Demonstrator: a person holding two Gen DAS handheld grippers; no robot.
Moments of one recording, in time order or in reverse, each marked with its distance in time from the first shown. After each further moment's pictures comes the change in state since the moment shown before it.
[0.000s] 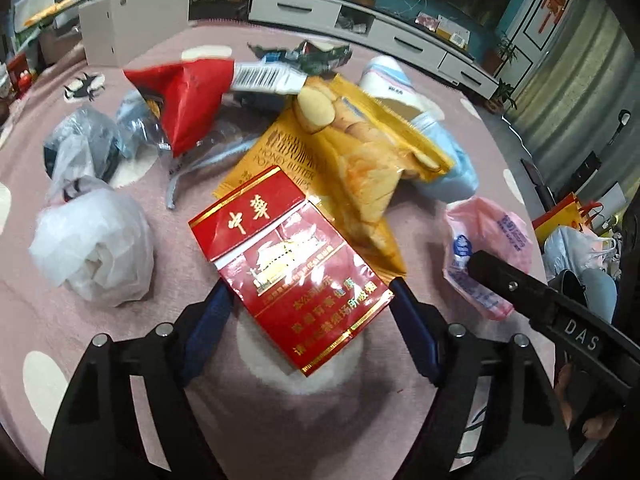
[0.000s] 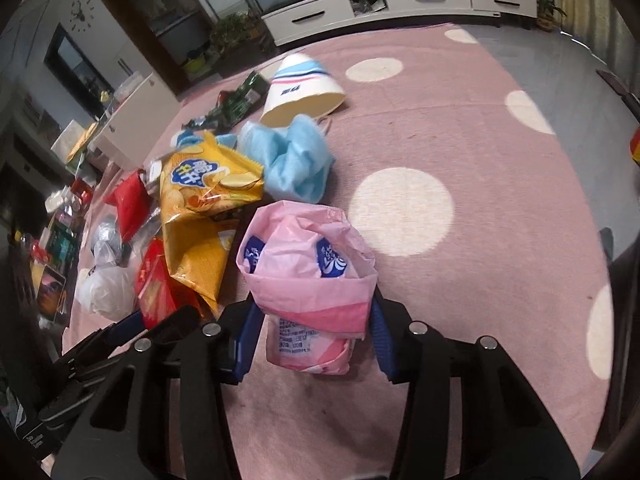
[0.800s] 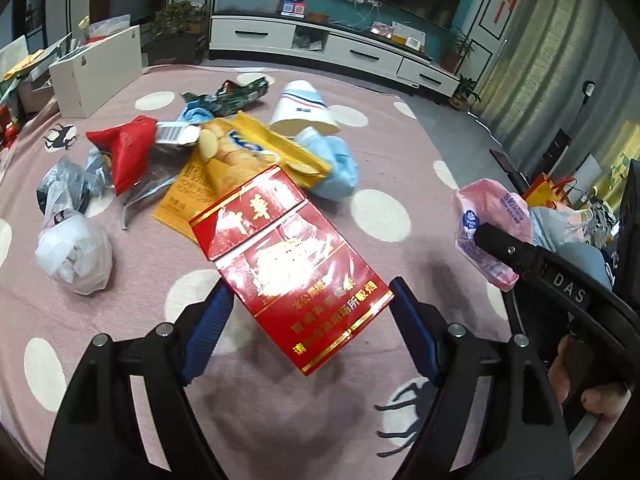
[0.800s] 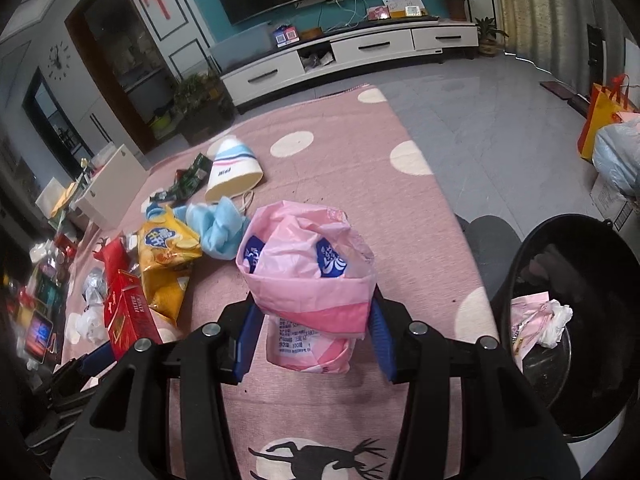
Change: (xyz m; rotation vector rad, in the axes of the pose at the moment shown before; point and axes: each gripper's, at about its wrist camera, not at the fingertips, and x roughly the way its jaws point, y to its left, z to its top) left arm -0.048 -0.072 -0.016 0.117 -0.067 -0.064; right arm -0.080 -0.053 -0.007 0.086 -0.196 -0.107
